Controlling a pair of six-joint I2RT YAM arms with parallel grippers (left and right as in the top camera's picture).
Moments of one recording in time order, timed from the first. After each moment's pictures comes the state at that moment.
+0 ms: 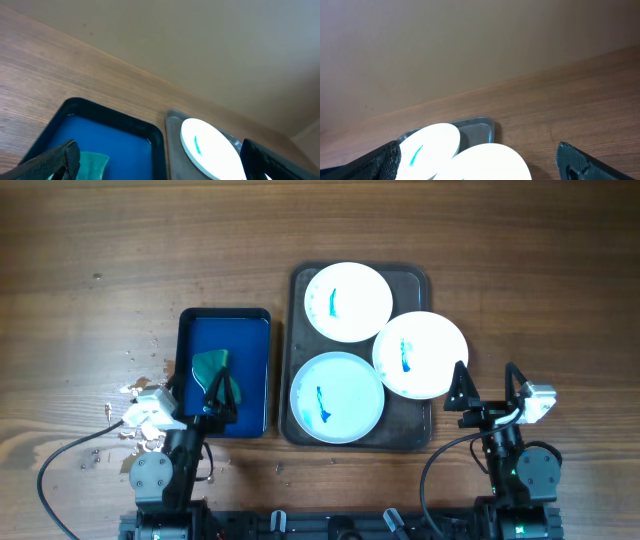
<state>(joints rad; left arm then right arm) 0.03 0.01 0.02 -0.06 0.15 -0.51 0.03 0.01 0.01 0.00 -0.04 0.32</state>
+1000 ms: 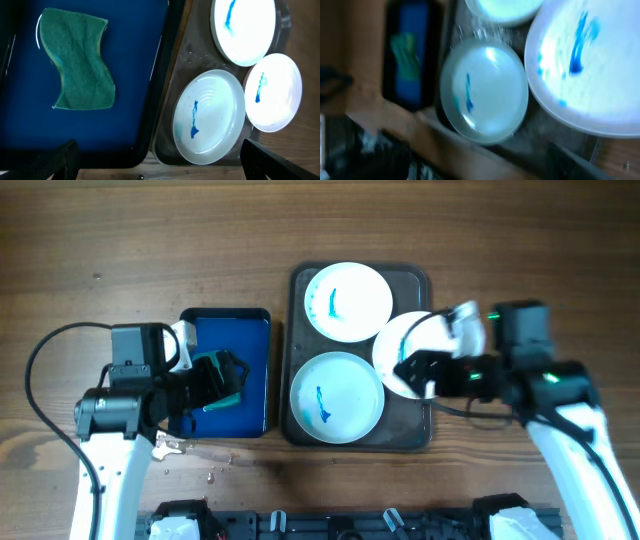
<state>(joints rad) 0.03 1.06 0.90 -0.98 0.36 -0.38 0.19 1.18 0.96 -0.97 -0.52 0.21</state>
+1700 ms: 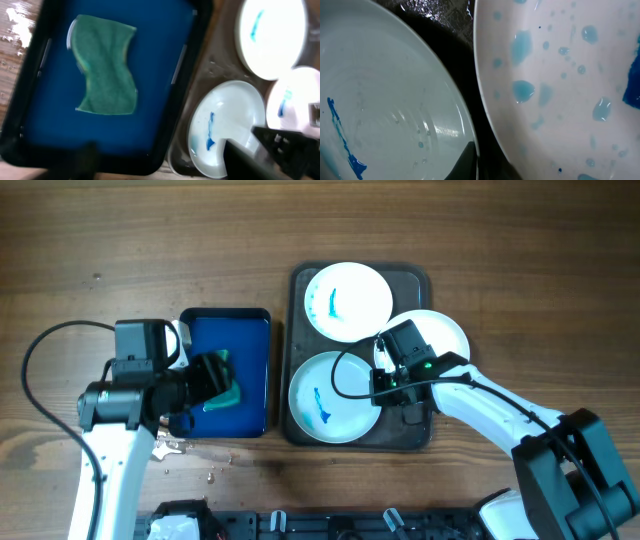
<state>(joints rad) 0.03 1.09 0.90 -0.97 0.26 -0.41 0.48 1.60 0.77 -0.44 -0.17 0.43</state>
